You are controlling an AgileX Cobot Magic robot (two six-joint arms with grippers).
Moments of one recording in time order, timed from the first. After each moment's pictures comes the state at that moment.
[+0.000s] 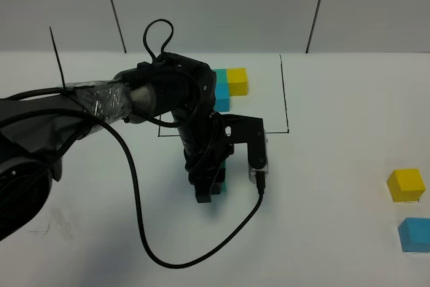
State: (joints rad) left arm -0.62 2.26 -1.67 -0.12 0.90 1.03; right arm -0.03 -0.01 -0.50 0.02 1.07 -0.09
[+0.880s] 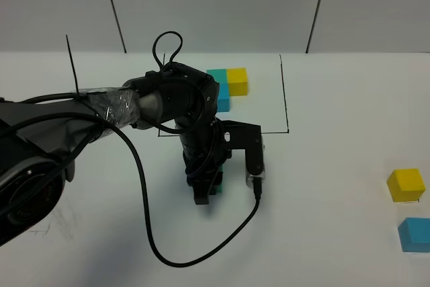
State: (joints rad) left arm -0.62 2.30 -1.68 -0.05 0.86 1.00; right arm -0.03 -0.01 -0.50 0.02 1.07 -0.09
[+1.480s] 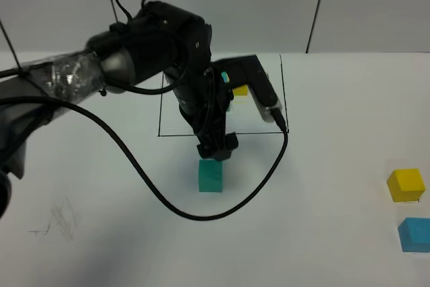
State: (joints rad) left arm -0.63 2.11 -1.80 0.03 0.97 0.61; right arm -0.03 -0.01 -0.50 0.02 1.07 -0.09
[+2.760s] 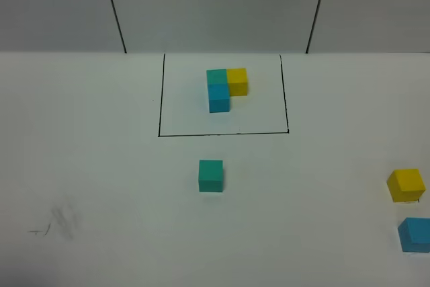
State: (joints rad) left arm -0.62 0.72 -1.42 0.25 1.19 -0.04; right arm -0.03 -0.01 -0.50 0.02 1.07 -0.09
